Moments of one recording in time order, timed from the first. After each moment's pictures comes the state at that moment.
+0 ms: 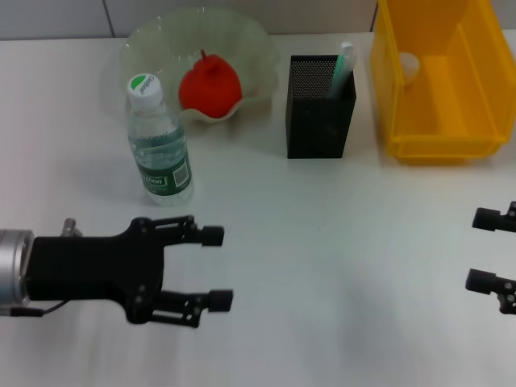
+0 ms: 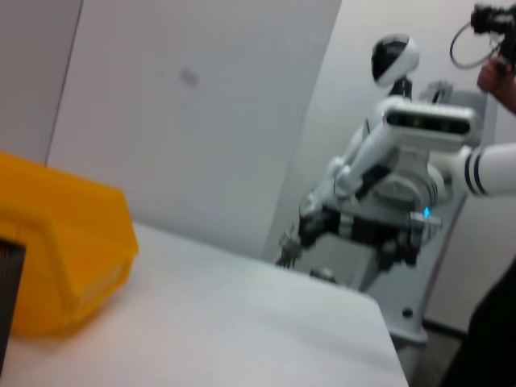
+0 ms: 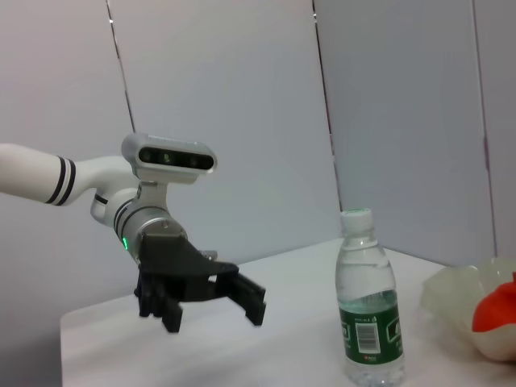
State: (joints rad) left arm -0.33 -2.00 1.18 0.73 1.62 1.75 -1.35; right arm 0.19 2.08 -0.53 -0.91 -1.93 -2.02 1.20
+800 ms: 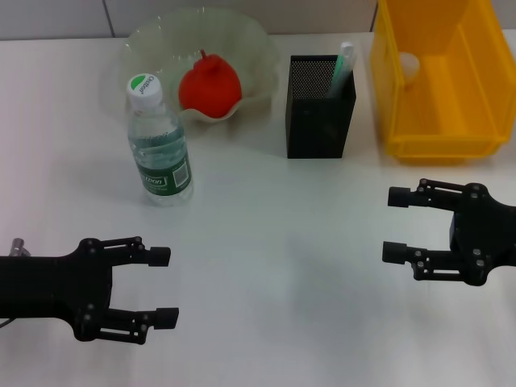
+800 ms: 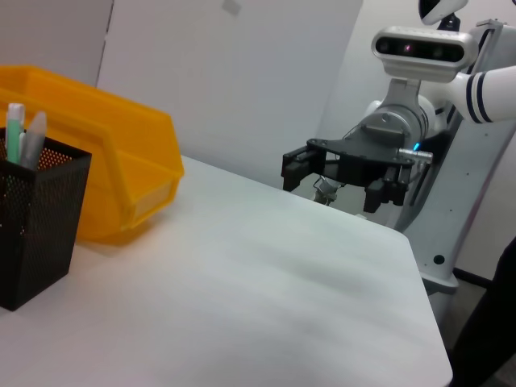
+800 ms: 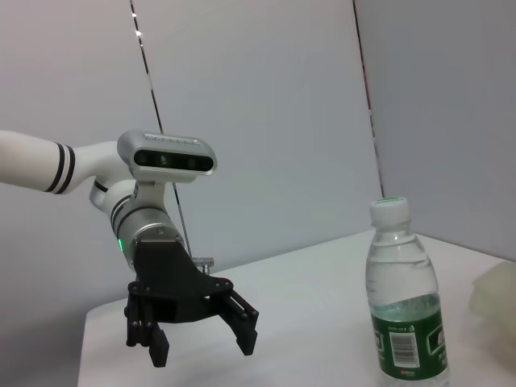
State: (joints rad) left arm -0.30 -1.95 1.07 0.70 1.77 1.78 -1.32; right arm 0.36 2.09 -0.66 -0.73 -1.94 -1.85 1.19
